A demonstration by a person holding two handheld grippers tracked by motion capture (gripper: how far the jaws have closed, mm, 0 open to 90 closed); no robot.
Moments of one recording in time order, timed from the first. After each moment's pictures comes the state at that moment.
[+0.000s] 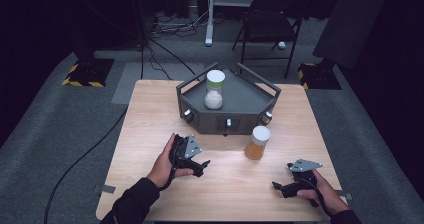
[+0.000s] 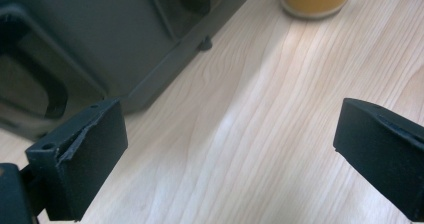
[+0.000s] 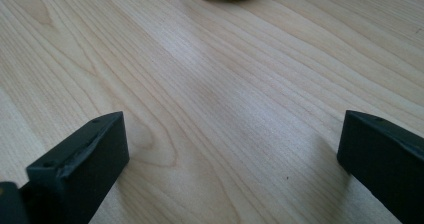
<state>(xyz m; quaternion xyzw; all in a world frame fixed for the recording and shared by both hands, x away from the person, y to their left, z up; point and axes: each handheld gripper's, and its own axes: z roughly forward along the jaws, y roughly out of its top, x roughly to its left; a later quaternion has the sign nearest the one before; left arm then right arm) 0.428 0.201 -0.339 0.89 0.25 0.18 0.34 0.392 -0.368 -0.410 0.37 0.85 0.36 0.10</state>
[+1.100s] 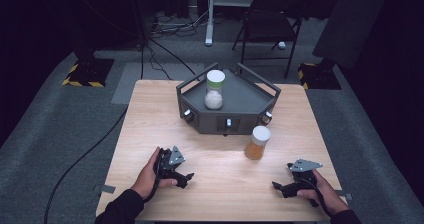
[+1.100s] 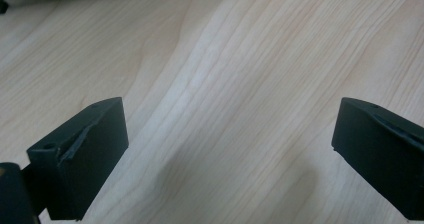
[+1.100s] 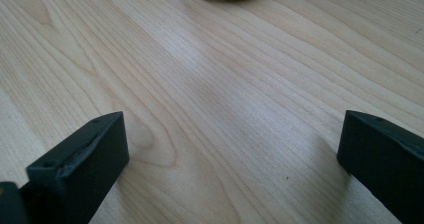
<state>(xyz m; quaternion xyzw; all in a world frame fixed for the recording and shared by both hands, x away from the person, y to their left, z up) 0.421 0.241 -0.355 0.90 0.31 0.12 0.30 0.392 -0.368 -0.410 0.37 0.85 0.36 0.10</state>
